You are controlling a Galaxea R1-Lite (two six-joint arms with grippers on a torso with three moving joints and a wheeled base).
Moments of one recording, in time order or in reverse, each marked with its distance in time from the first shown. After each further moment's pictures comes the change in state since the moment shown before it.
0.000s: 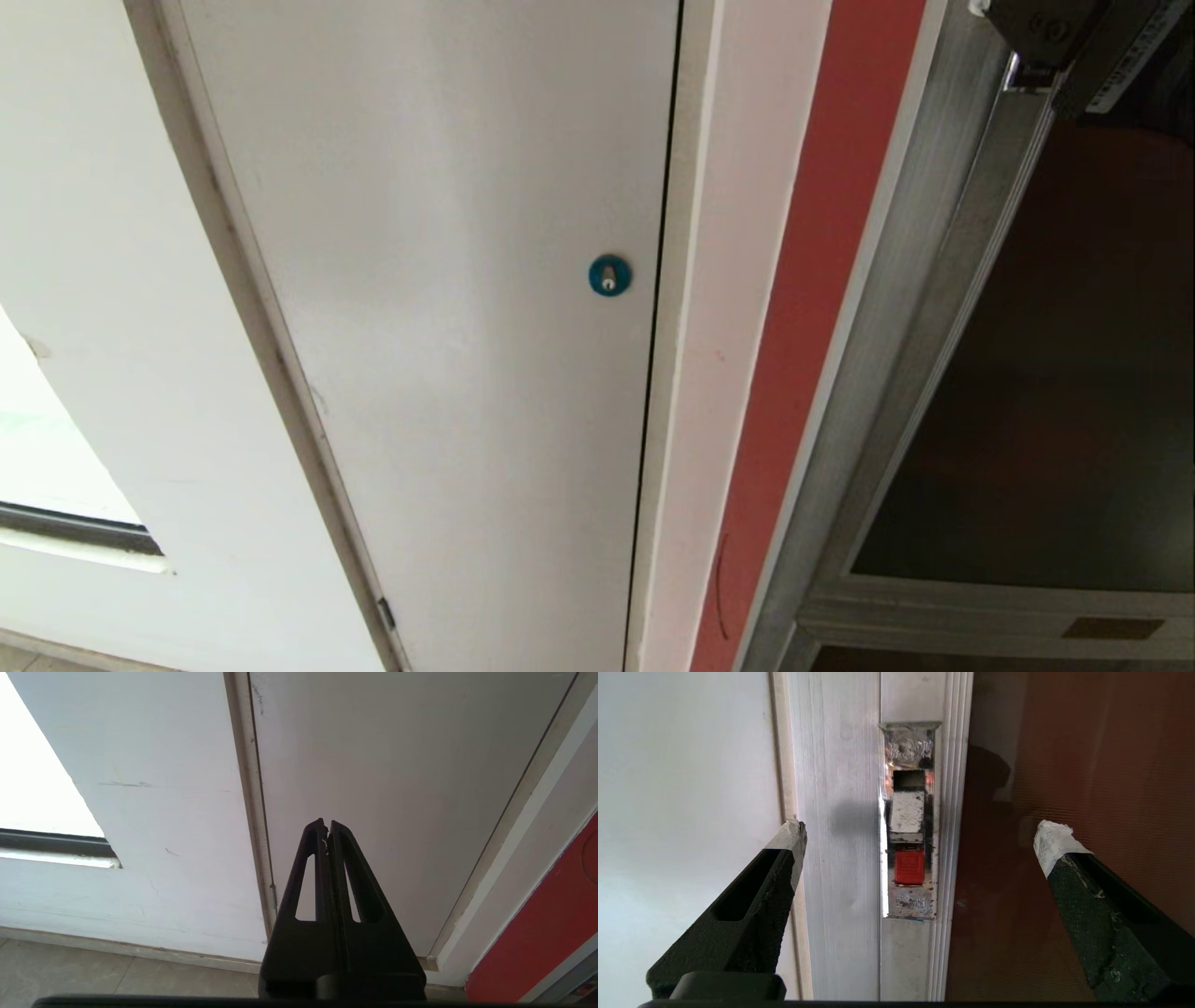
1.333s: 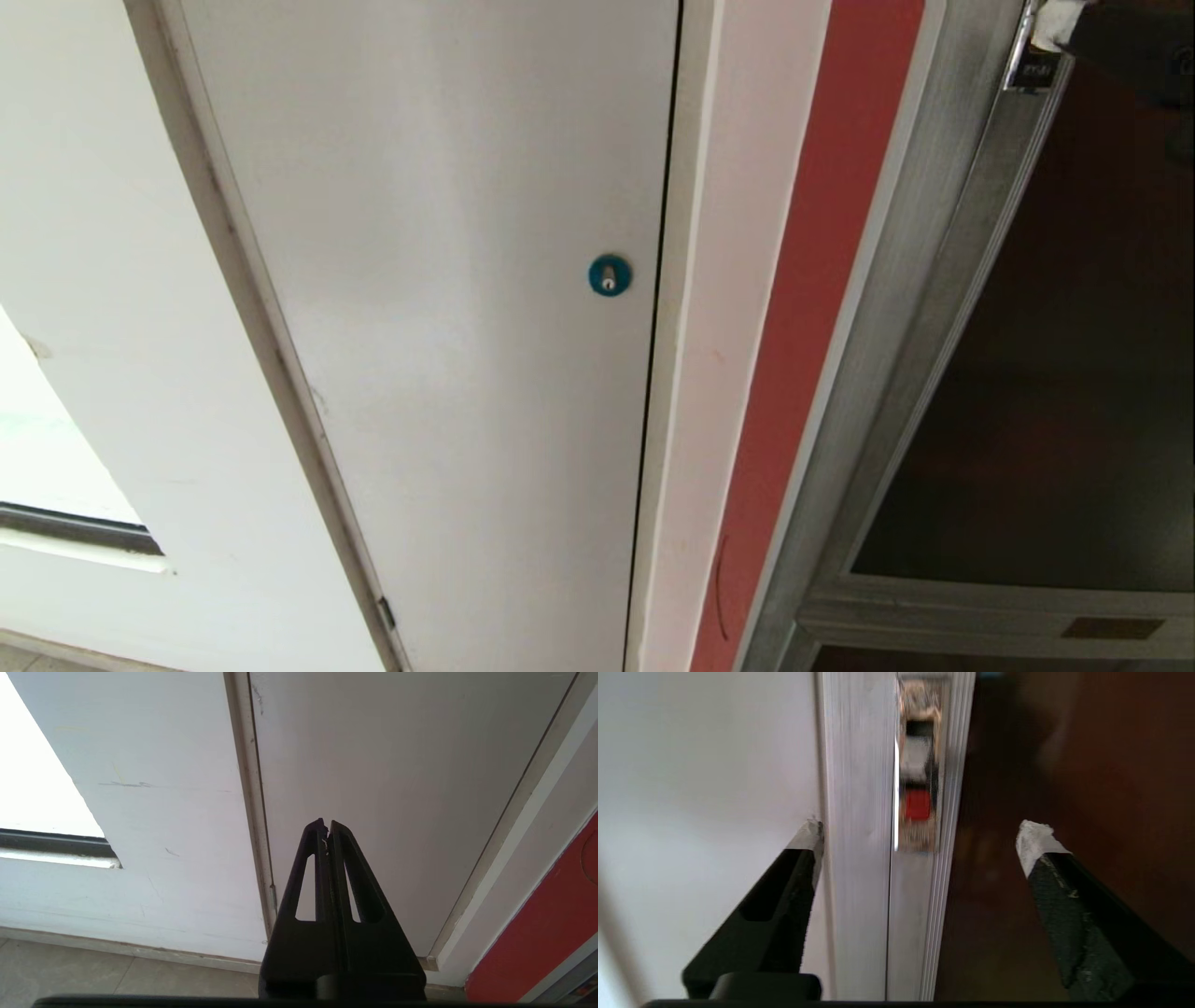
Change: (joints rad) left arm 0.000 0.000 0.000 0.000 0.000 0.000; right arm 0.051 -0.128 0.029 0.224 0.049 0.077
